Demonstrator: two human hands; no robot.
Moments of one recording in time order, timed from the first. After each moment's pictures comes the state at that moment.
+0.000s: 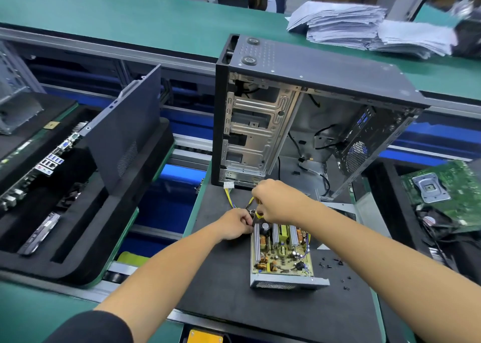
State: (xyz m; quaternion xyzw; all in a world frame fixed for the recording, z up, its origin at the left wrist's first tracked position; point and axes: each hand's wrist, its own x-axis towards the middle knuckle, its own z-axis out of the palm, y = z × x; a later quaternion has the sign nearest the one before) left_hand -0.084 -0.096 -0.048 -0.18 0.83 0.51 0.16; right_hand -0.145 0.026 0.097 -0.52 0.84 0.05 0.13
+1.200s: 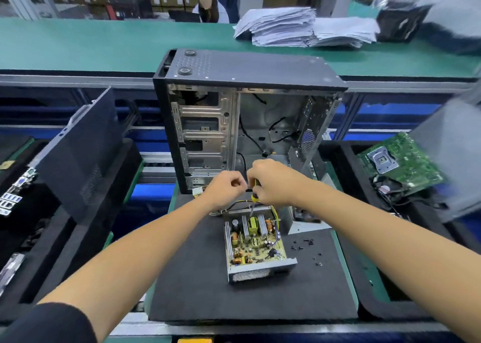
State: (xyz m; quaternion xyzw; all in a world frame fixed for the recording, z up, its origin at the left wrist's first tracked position) left_hand -0.131 -0.062 0.049 -0.04 0.90 0.44 0.00; right_hand -0.153 0.098 0.147 -0.45 0.89 -0.06 0.09
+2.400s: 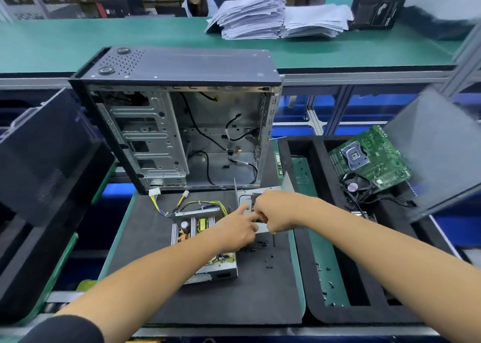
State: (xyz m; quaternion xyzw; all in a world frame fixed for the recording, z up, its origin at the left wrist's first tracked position) left_hand -0.145 0.094 0.002 0.37 0.90 -0.22 0.12; right_hand -0.198 0.233 0.102 -0.48 0.84 0.09 0.24
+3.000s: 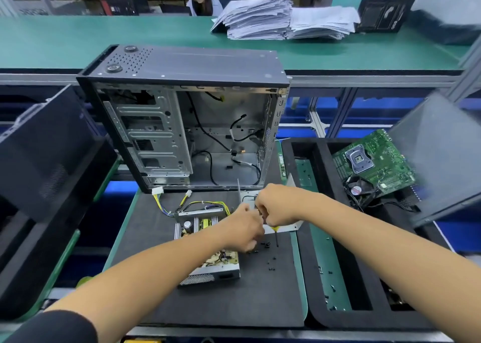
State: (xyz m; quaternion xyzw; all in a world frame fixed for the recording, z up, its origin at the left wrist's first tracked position) left_hand -0.150 0.096 0.006 0.29 0.95 -0.02 0.12; right_hand -0.208 0.225 0.109 -0.45 0.86 0.04 0.25
